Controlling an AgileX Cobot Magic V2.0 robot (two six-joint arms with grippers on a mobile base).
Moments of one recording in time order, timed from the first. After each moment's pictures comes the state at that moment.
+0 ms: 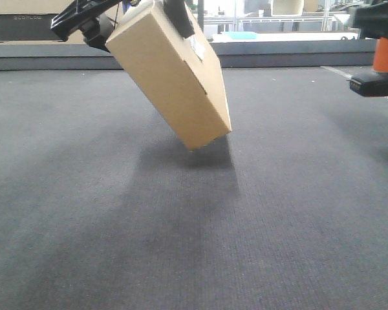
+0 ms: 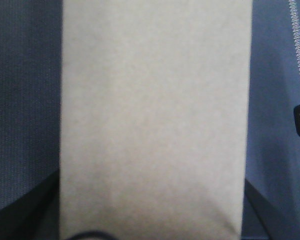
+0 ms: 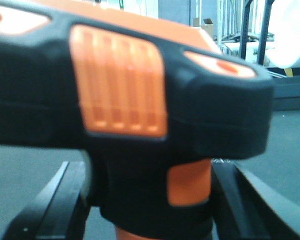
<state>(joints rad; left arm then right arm) -0.48 1.72 -1.48 -0.23 0.68 -0.42 0.08 1.62 -0.60 0.36 -1.06 -0.15</state>
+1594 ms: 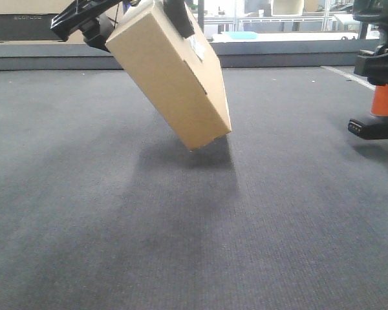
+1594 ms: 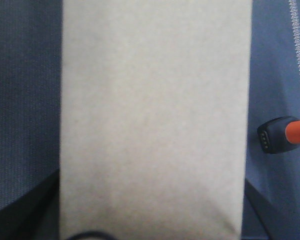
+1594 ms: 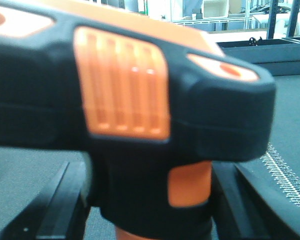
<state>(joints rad) -0.48 1.72 -1.48 -0.23 0.68 -0.42 0.00 1.73 -0.51 0.18 -1.15 0.00</state>
